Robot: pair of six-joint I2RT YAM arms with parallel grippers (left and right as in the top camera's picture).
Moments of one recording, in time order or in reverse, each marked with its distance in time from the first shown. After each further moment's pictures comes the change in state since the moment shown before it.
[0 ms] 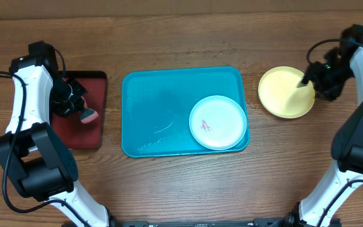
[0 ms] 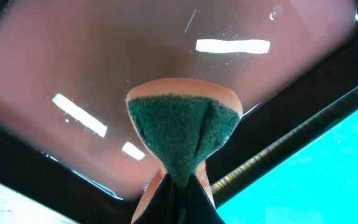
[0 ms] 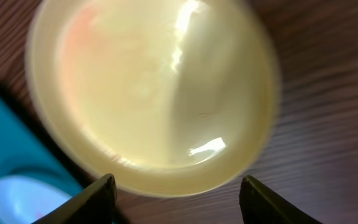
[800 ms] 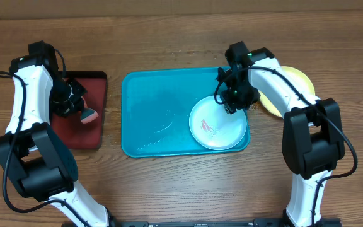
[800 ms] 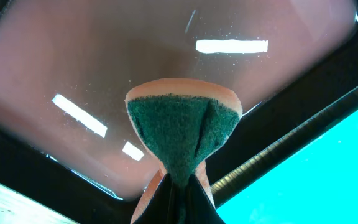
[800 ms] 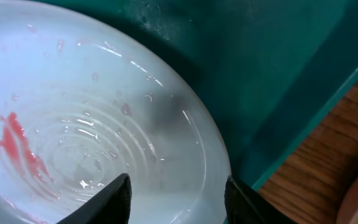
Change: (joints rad) left arm 0.000 0.000 0.000 0.000 0.000 0.000; right arm 0.594 0.000 -0.188 0.171 0.200 -0.332
